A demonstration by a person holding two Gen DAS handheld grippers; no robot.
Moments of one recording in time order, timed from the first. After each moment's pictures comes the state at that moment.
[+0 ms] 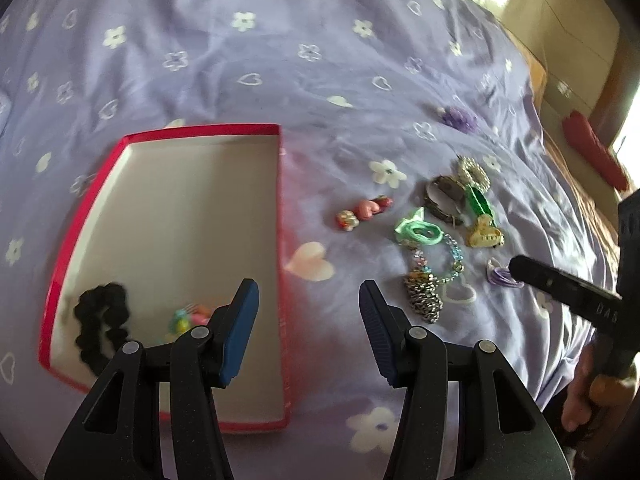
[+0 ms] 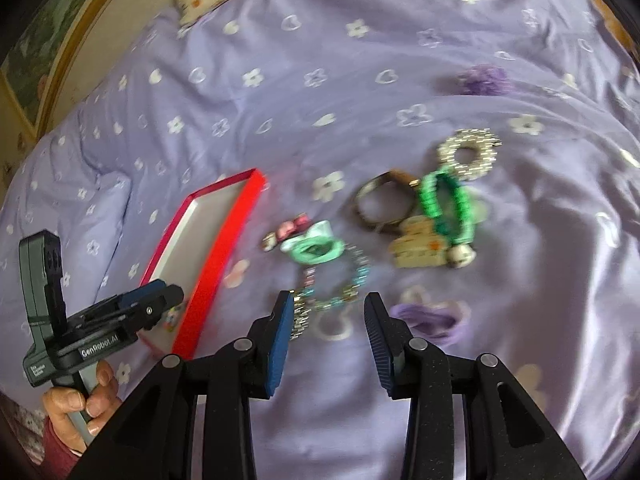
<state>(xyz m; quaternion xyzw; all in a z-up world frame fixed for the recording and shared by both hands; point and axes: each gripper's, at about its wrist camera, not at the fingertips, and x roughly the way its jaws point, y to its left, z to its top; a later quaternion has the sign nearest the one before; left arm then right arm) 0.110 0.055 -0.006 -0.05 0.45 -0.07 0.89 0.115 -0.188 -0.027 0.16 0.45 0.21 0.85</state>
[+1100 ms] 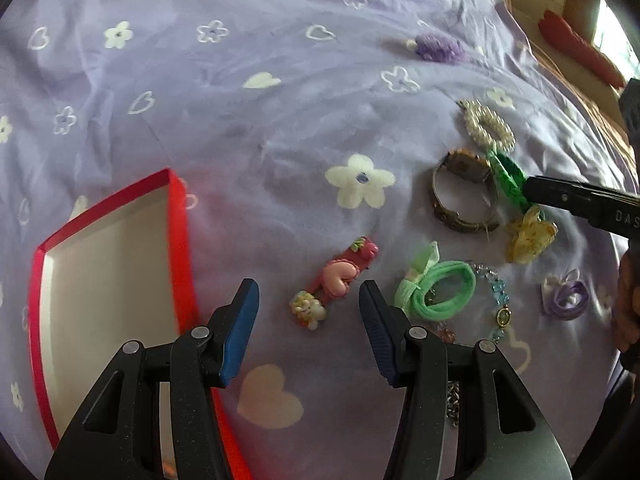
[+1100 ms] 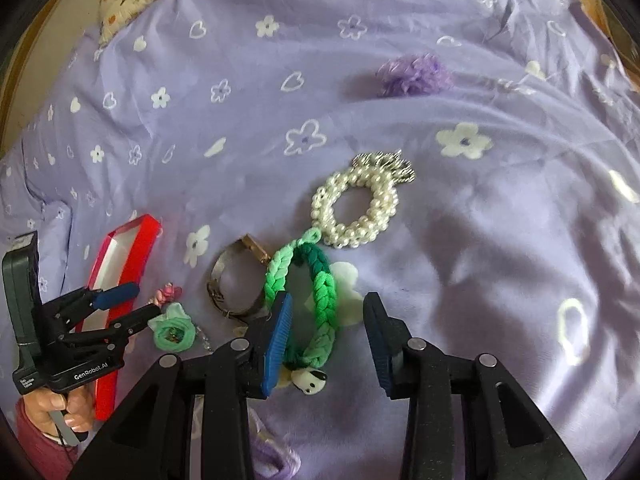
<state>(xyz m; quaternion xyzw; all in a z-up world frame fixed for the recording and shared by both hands) 0.218 -0.016 -0.048 0.10 0.49 -0.13 0.85 0.207 -0.242 -0.068 0.14 0.48 0.14 0.85</state>
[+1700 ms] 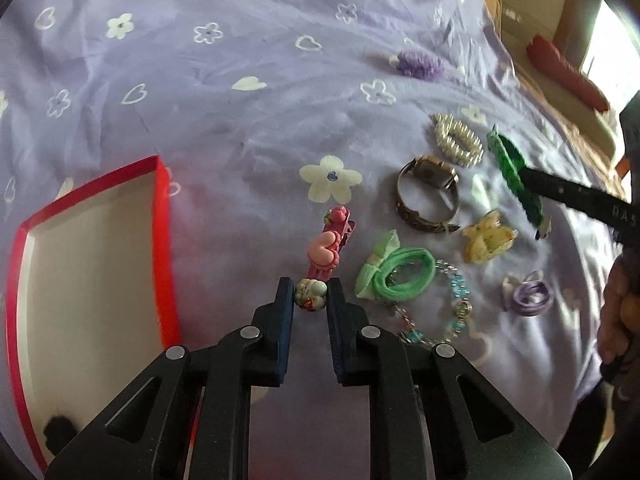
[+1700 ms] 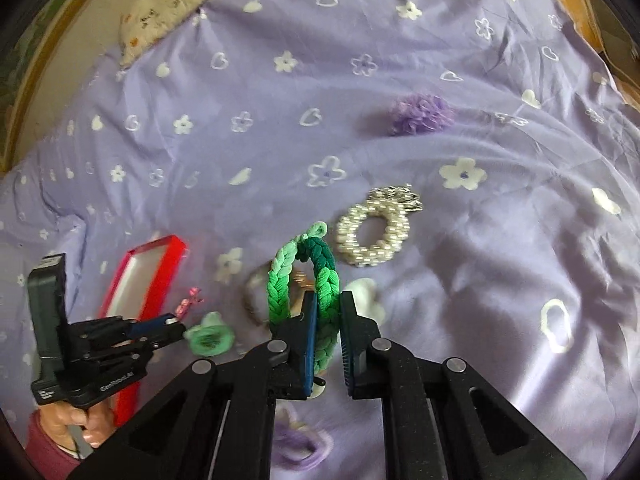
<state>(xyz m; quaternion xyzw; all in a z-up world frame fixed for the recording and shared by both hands) 0.197 -0.007 -0.037 0.04 0.48 -0.16 0.86 0.183 -0.244 -0.035 0.16 0.43 0.15 0.88</state>
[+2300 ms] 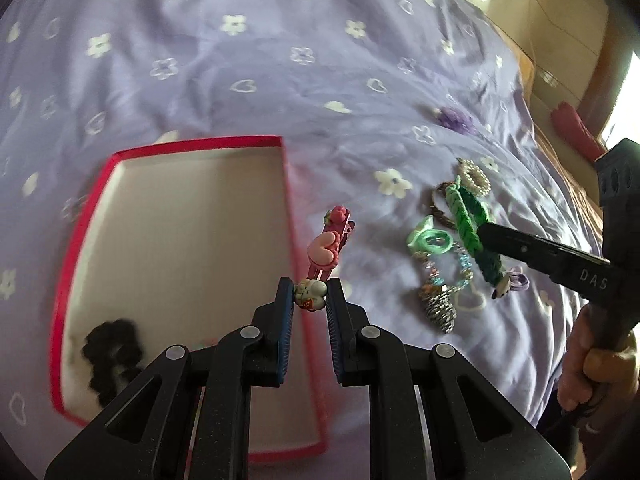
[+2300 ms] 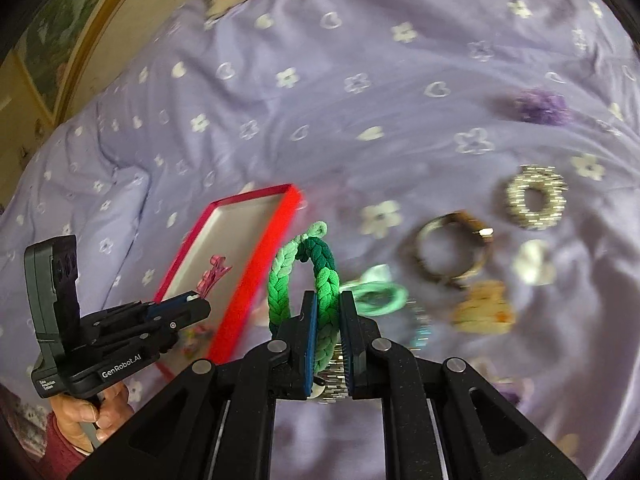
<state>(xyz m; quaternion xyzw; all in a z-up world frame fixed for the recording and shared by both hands) 0.125 0.084 -0.004 -0.05 0.45 -0.09 0.89 0.149 -0.135 -0.017 0.14 0.44 0.26 0.85</state>
